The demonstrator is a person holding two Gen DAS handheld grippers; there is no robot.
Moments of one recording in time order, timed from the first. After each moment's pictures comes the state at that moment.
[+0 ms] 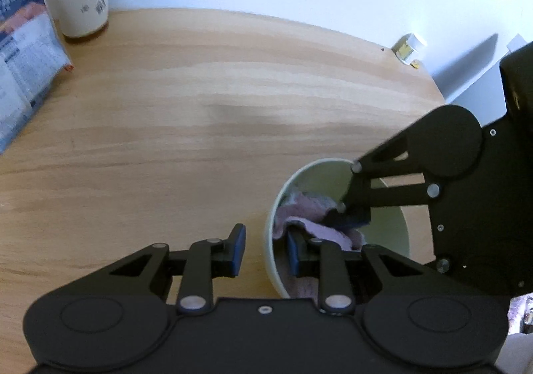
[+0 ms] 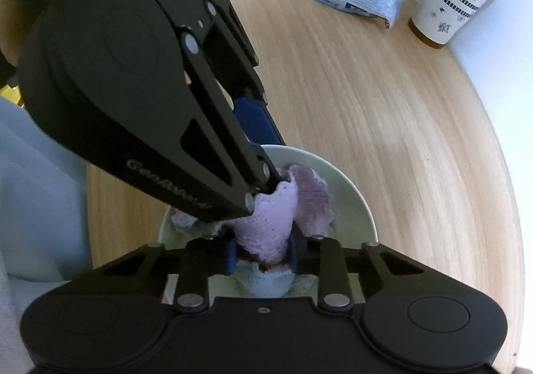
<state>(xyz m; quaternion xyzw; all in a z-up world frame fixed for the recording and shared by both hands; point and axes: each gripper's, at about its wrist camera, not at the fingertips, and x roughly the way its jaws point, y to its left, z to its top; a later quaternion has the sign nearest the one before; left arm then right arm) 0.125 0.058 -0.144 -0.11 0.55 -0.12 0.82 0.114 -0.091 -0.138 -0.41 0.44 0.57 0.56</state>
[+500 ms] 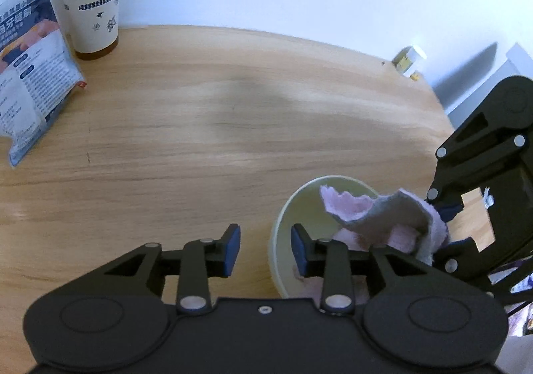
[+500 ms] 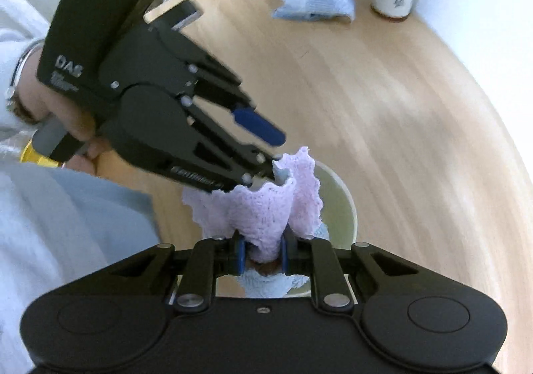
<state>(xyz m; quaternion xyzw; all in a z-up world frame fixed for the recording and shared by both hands) 0.126 0.063 -0.131 -0.09 0.55 -0.10 0.82 0.145 -0.123 -0.070 -0.30 0.55 0.55 0.55</state>
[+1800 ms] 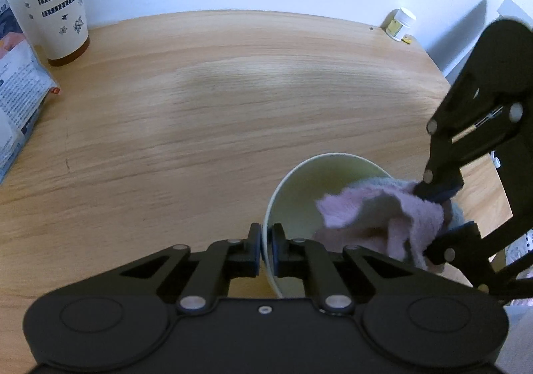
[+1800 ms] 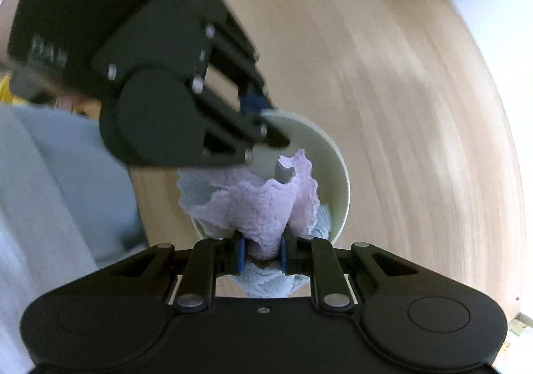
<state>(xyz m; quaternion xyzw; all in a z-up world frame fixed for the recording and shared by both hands) 0.135 0.050 -0.151 -0.04 0.56 -0.15 0.81 0.125 -0.075 -0.094 -0.43 0.55 0.52 0.49</state>
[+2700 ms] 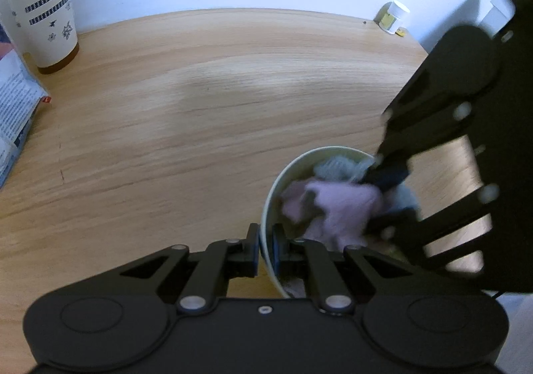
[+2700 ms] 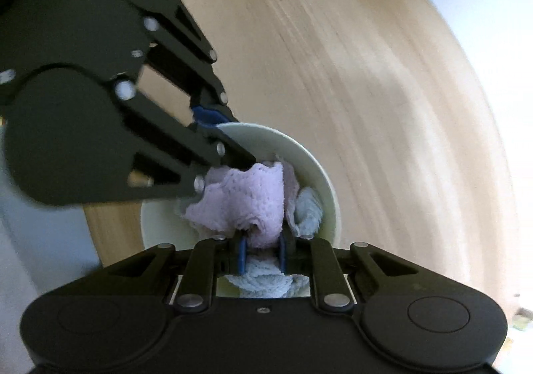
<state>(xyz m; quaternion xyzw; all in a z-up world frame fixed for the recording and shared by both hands) 0.136 0.043 -0.145 -0.03 0.56 -0.16 0.81 0.126 -0.031 -0.122 -0.44 0.52 0.49 0.55</state>
